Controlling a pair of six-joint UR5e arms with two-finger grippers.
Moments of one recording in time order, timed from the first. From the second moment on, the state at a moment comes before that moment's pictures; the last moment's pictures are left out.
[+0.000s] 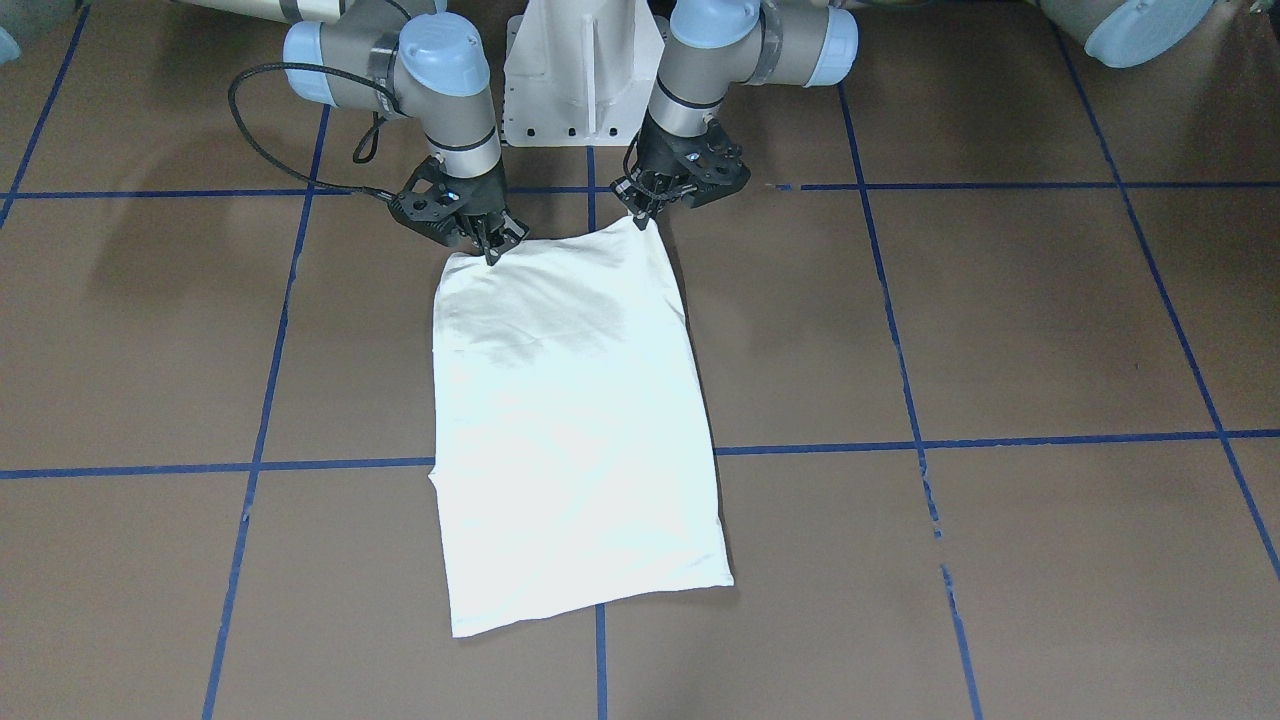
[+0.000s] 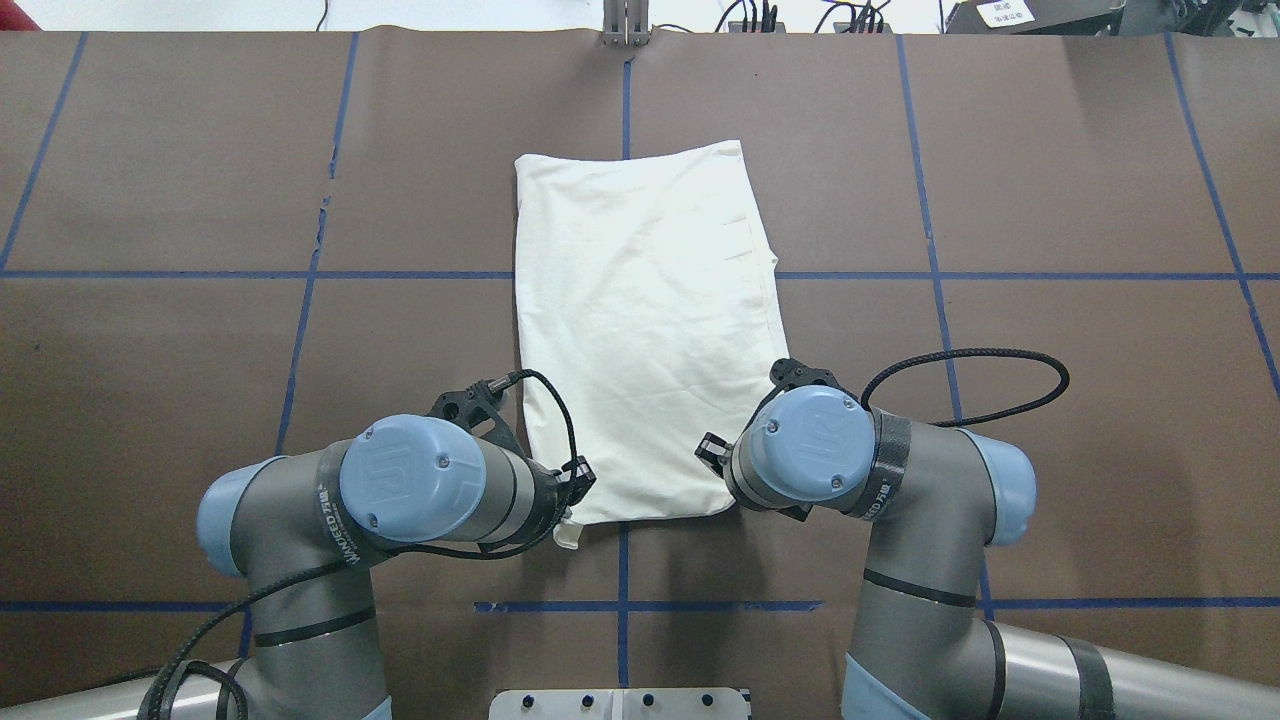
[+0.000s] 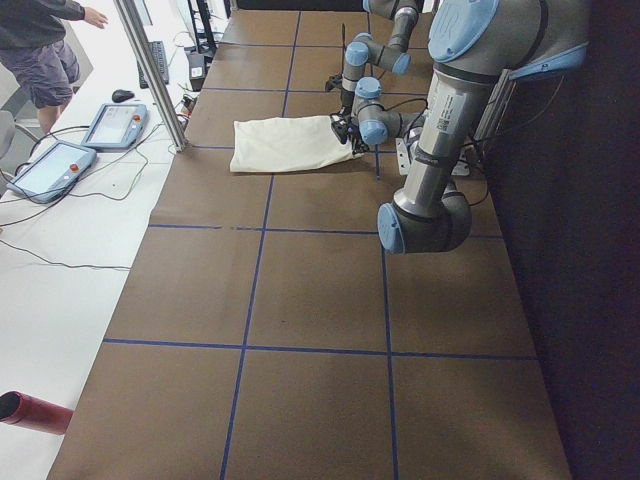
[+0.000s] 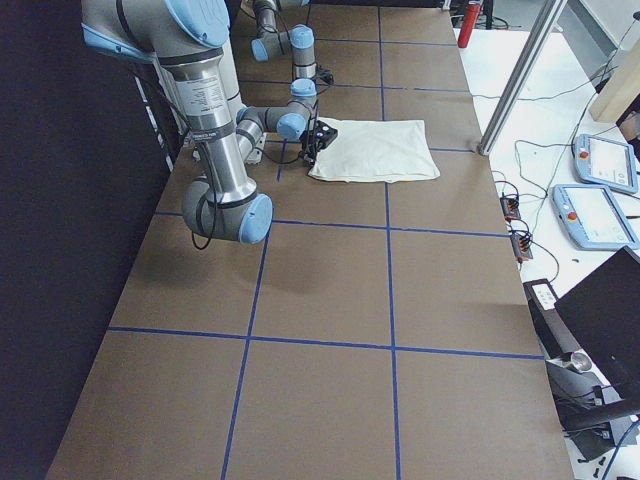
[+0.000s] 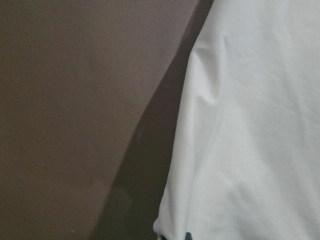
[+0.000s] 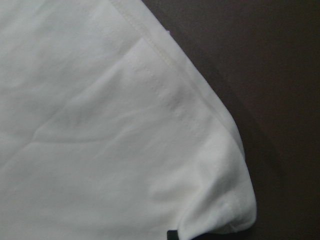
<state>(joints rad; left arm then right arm) -0.30 -2.09 -1.85 -1.78 -1.73 -1.93 0.34 -1.12 1.83 -1.51 1.72 1.90</state>
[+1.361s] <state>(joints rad) -0.39 -2.08 -2.01 -1.79 -1.75 -1.86 0.54 -1.14 1.90 -1.36 1.89 1.71</state>
